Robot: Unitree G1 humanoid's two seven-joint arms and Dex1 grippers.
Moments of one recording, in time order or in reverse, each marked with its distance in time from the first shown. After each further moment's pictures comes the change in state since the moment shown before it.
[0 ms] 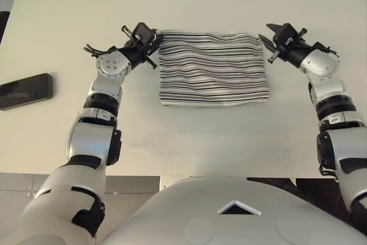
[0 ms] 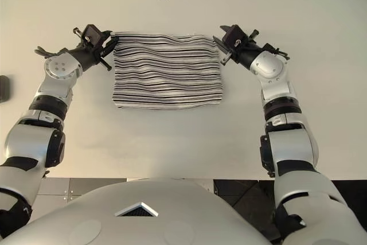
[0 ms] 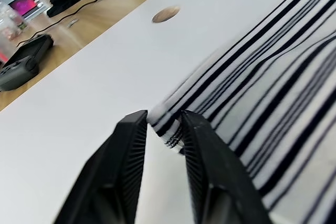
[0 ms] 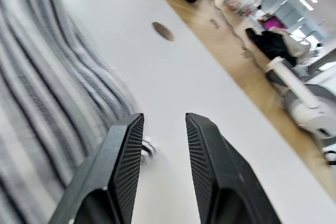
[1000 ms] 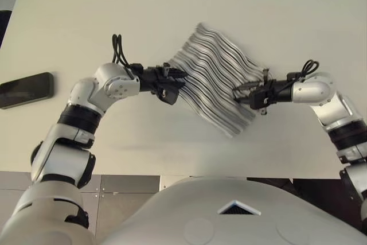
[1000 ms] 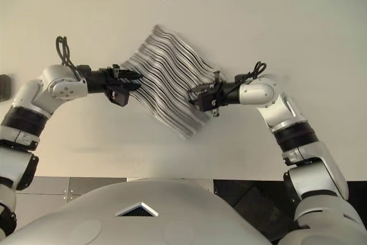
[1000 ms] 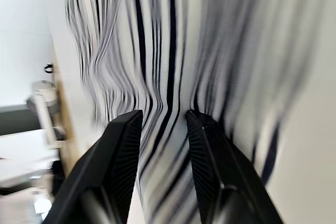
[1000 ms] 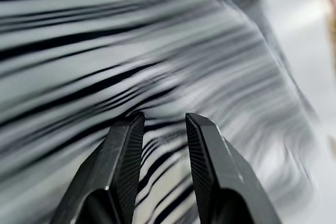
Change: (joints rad) left arm 0.095 0.265 -0.362 -0.586 0.740 -0.363 0.054; right arm 0.383 -0.266 0.341 -0.913 0.083 0.148 0.571
